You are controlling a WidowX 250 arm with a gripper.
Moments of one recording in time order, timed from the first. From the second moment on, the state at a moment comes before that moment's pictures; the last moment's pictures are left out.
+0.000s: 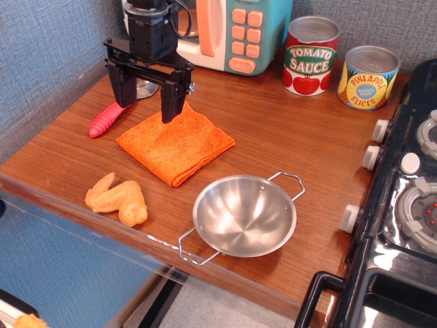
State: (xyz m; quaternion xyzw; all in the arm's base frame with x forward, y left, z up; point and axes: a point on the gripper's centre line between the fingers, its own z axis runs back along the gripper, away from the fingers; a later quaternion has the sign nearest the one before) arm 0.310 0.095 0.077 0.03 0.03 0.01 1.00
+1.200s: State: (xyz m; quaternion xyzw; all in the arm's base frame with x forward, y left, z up) arm 0.326 0.177 0.027 0.04 0.02 0.02 1.00
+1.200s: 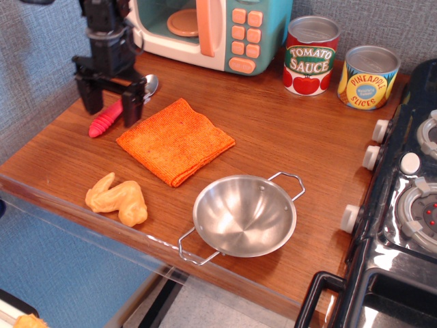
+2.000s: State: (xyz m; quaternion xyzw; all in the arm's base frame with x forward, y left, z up) arm 0.339 0.194 0.008 0.01 -0.01 0.01 1.00
